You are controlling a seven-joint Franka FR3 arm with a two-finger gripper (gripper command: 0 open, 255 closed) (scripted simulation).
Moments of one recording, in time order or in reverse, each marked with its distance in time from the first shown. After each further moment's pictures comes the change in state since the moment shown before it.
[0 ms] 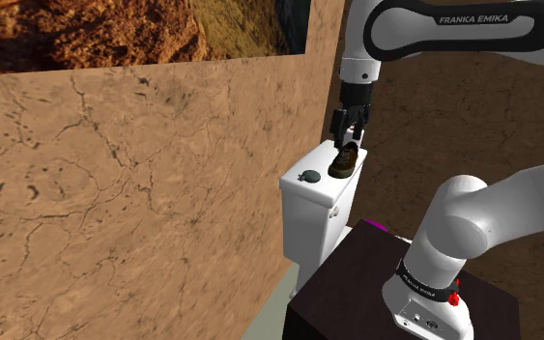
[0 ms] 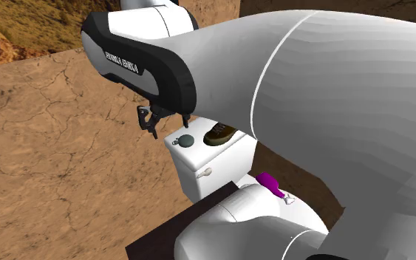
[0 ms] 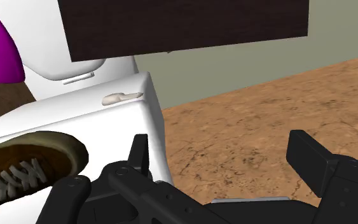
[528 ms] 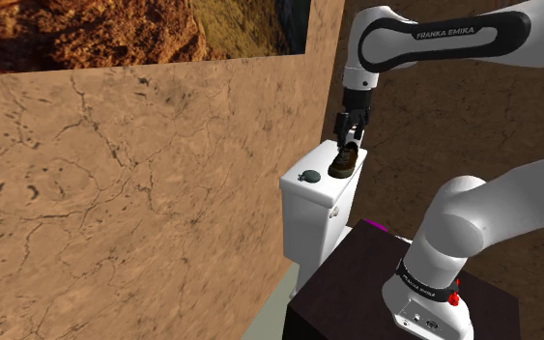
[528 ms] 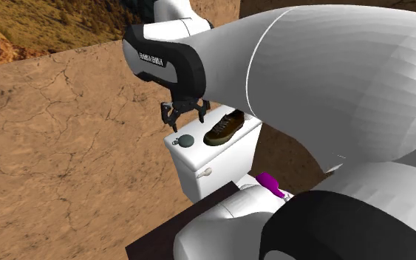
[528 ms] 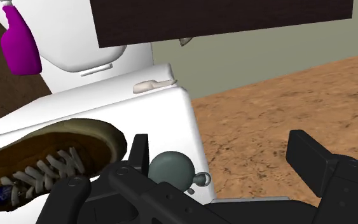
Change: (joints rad) arm -0.052 0.076 -0.118 -0.016 -0.090 0.105 -0.117
